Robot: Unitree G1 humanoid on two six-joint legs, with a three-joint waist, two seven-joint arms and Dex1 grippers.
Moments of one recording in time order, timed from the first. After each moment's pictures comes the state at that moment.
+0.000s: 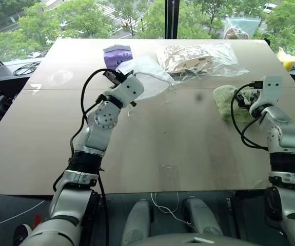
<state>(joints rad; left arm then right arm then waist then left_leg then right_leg) -0.64 0.44 -0.10 0.24 0.39 -0.07 -0.18 -0.65 -0.42 -0.23 0.41 0.21 0.53 0.11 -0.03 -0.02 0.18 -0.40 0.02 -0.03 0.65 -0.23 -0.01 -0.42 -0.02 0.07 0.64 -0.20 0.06</state>
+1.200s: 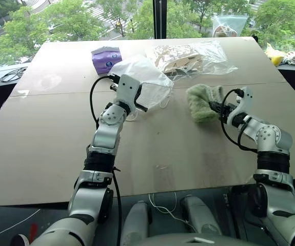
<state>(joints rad) -0.66 0.27 0.03 0.29 0.02 0.21 -0.31 -0.64 -0.21 -0.39 0.12 0.68 0.97 0.36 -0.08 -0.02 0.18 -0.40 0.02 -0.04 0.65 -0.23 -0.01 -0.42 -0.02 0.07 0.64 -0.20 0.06</state>
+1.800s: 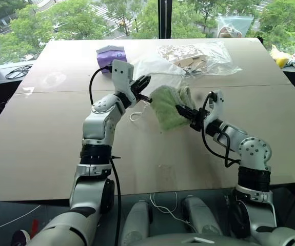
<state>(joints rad) -0.74 0.26 0.13 0.16 -0.33 0.55 -0.49 -0.52 0.02 -0.29 -0.10 0.84 1.04 0.11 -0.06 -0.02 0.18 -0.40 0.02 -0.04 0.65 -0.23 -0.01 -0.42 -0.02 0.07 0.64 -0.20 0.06</state>
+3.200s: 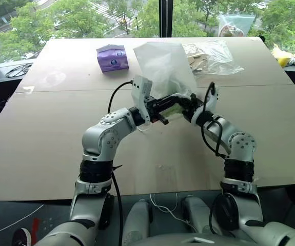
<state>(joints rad) -0.60 0.24 0.03 -0.14 -0.58 0.81 -0.59 -0.61 0.14 -0.38 0.08 1.23 0.83 -0.13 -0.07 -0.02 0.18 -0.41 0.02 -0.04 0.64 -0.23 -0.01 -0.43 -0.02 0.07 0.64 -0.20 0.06</state>
